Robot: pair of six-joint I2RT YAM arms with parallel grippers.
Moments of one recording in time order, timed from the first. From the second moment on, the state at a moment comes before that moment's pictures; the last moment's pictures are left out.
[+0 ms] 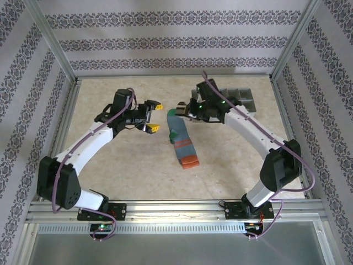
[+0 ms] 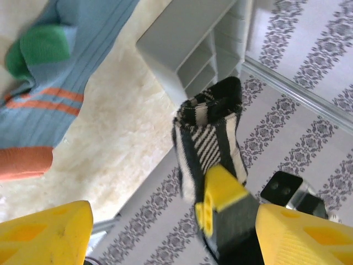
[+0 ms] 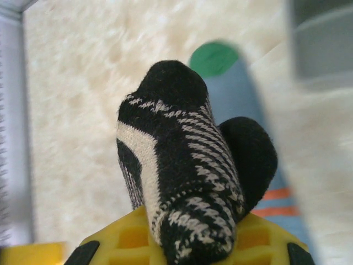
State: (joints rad) left arm -0.33 1.40 1.12 -0.38 0.55 -1.60; right arm 0.48 1.61 1.45 -0.72 -0.18 0.73
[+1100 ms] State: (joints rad) left arm -0.33 1.05 0.93 -0.57 0.36 -1.34; right arm 0.24 2.02 1.78 -0.91 -0.19 0.37
